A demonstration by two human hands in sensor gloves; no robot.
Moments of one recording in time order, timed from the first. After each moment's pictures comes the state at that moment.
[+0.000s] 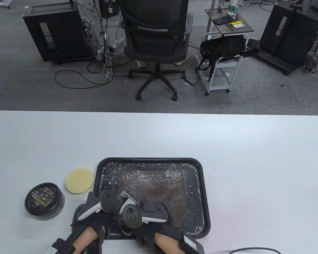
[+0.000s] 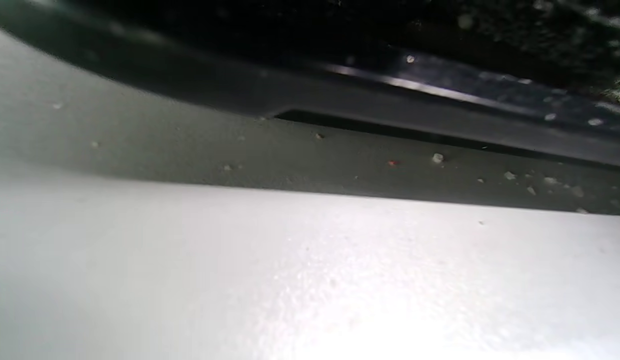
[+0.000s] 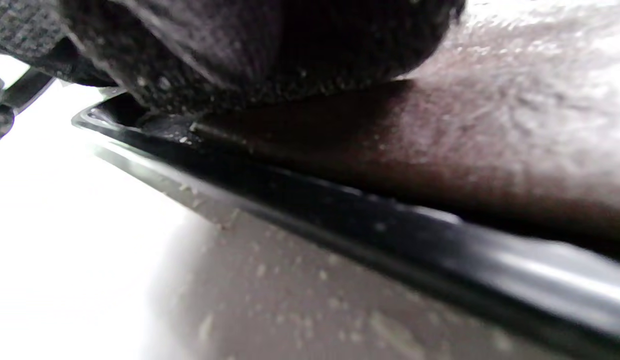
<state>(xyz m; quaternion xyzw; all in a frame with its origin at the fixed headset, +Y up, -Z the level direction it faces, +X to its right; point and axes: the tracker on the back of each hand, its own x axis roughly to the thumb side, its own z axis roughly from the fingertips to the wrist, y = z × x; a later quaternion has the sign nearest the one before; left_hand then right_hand) -0.197 -0.798 -0.311 -0.30 -0.07 0.12 0.94 -0.033 -0.756 -0.295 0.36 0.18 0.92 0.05</state>
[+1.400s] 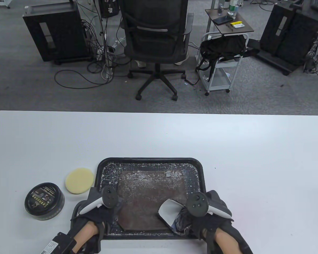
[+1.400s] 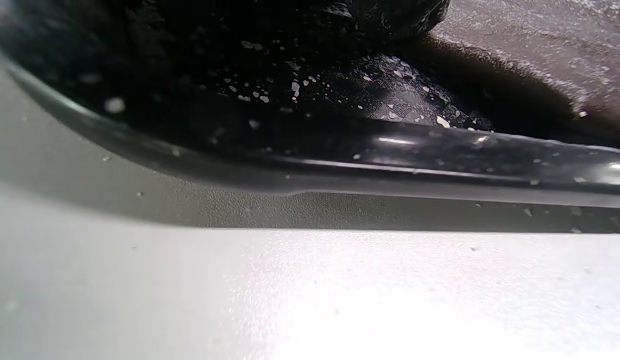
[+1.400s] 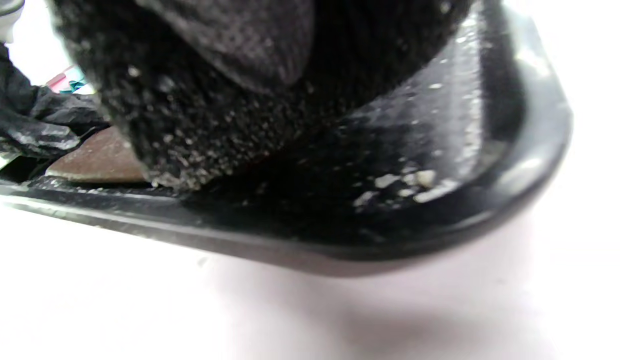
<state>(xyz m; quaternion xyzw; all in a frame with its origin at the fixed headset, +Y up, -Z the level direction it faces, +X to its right) -0.197 -0.792 -0.320 -0.34 -0.05 0.11 0.93 0.154 -0.742 -0.315 0.23 0.23 0.94 0.12</state>
